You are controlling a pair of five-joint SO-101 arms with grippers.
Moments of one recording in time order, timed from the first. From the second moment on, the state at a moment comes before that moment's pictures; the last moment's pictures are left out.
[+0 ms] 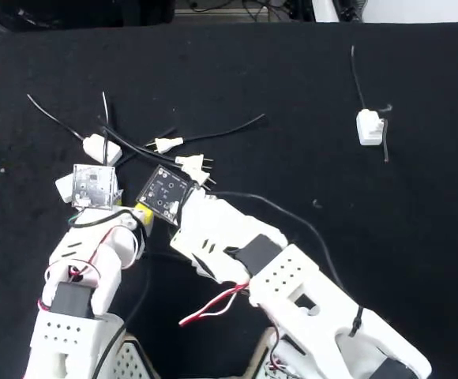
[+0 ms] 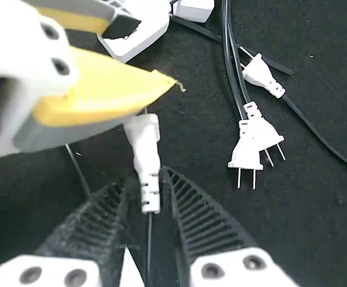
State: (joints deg) left arm 4.2 -87.9 84.8 41.5 1.7; right arm -41.8 -41.0 61.8 34.4 19.7
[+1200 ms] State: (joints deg) left arm 4.6 -88.0 85.1 41.5 1.3; right arm -43.1 -60.1 69.3 35.6 16.7
